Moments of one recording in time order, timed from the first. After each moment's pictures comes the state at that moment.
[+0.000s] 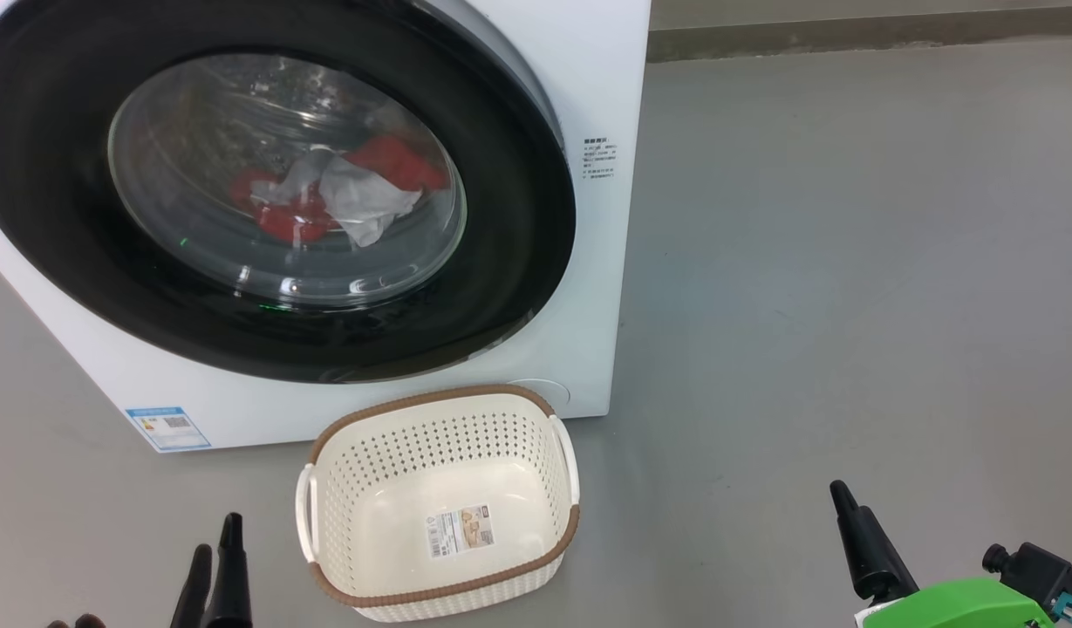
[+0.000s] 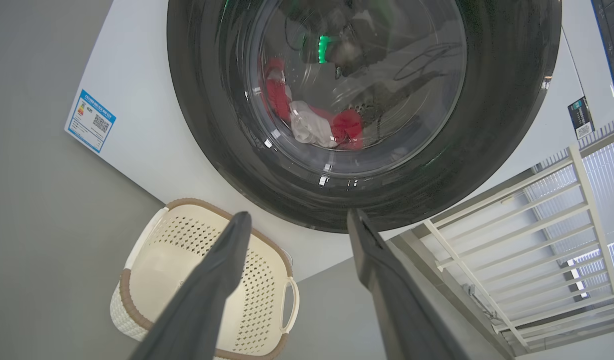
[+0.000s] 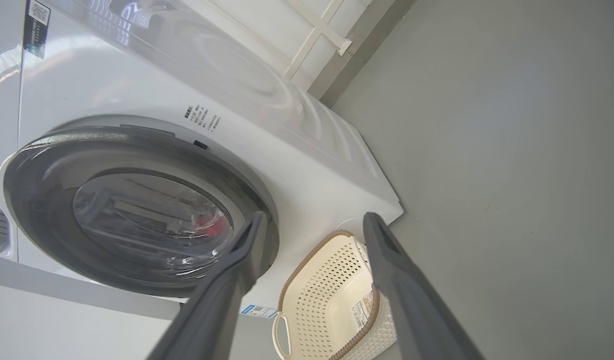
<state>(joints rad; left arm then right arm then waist) 0.02 0.02 0.03 0.22 -0.94 -0.13 -0.04 -0.02 -0.07 -0.01 0.31 1.04 0.13 -0.05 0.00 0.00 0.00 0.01</state>
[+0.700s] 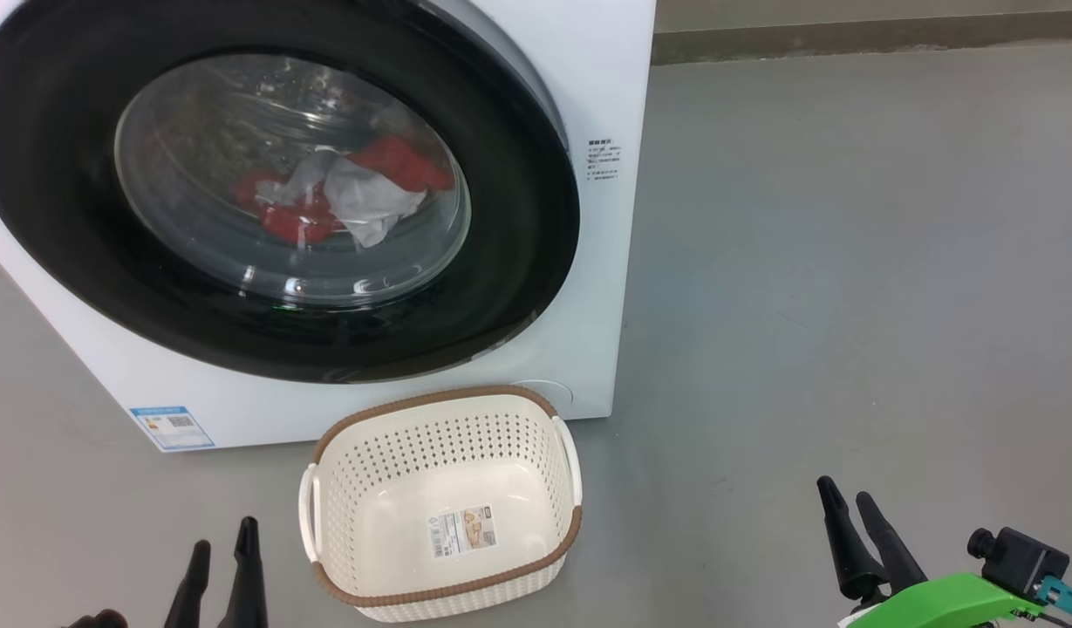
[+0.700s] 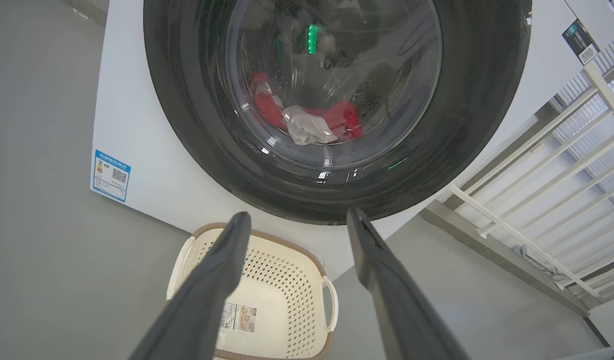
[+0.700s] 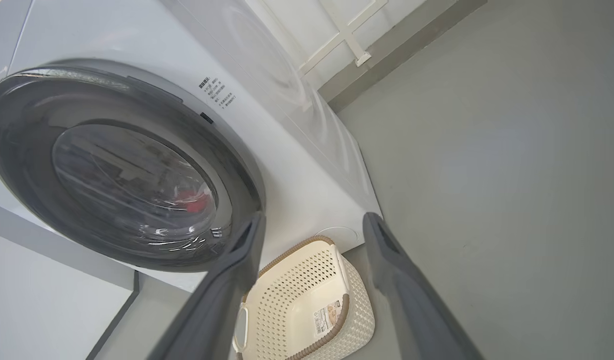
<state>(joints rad) 0.06 0.02 0.02 0.18 -0.69 -0.13 -0.10 -0.02 -0.10 0.03 0.29 0.83 0.13 -0.10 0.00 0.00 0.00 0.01</state>
